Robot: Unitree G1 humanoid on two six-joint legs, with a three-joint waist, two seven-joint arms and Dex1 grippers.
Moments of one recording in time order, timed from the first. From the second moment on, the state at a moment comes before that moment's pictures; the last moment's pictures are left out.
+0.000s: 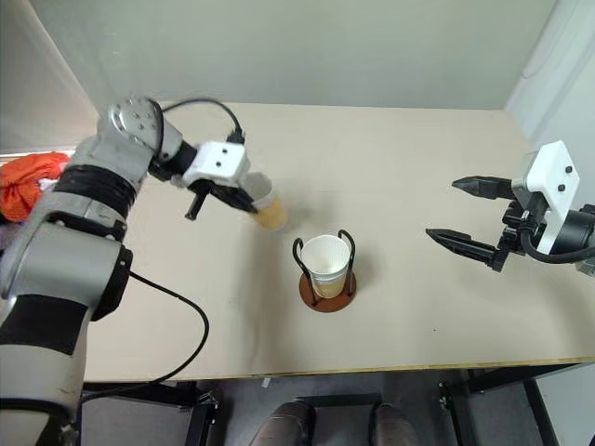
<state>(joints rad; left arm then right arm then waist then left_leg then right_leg) -1.54 0.67 -0.49 1.22 0.08 -0.40 -1.57 -0.32 -1.03 -0.38 -0.44 0.70 0.67 0.96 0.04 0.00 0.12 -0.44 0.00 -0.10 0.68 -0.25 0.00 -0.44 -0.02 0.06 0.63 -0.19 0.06</state>
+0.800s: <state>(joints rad) -1.69 1.00 -1.26 0.38 -0.88 -0.31 -1.58 -0.15 -1.02 -0.62 -0.57 0.90 0.73 0.95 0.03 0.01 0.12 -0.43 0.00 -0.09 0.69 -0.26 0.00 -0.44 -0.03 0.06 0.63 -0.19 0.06</state>
